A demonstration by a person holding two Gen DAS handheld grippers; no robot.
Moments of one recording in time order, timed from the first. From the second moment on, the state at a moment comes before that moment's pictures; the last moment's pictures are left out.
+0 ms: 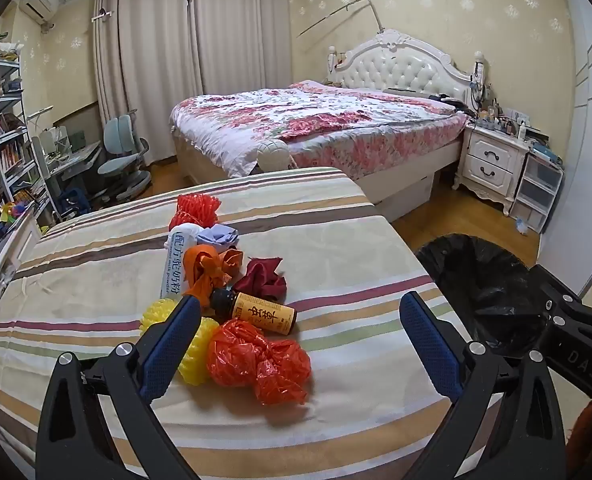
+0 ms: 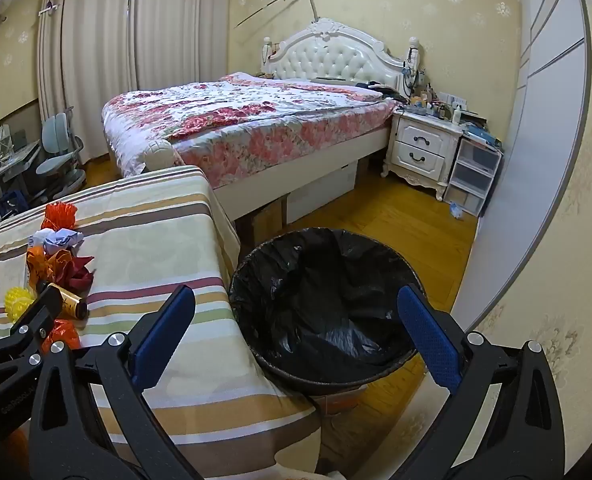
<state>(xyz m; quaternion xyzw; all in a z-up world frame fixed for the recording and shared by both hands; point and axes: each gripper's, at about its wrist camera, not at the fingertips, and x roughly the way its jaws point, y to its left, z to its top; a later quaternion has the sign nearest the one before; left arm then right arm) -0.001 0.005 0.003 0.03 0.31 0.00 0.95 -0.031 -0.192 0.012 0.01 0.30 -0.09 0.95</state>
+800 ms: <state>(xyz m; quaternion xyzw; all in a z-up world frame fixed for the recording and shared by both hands) -0.002 0.003 0.003 0.03 0.31 0.00 0.95 -0.032 -0.195 0.011 0.02 0.31 -0.09 0.95</state>
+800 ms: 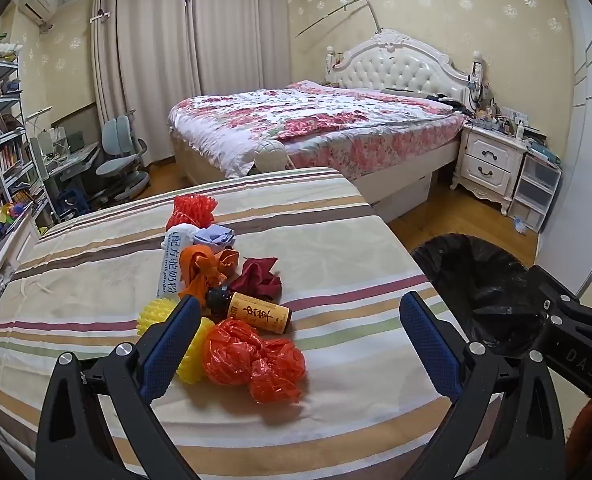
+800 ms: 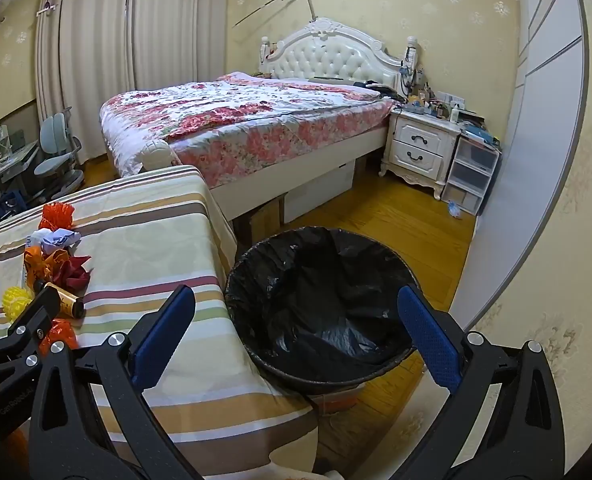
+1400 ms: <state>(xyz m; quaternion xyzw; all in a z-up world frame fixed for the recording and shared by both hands) -0.002 0.004 0.003 0.03 0.31 0.00 0.95 -0.032 -0.195 0.009 0.02 0.31 -0.09 0.95</state>
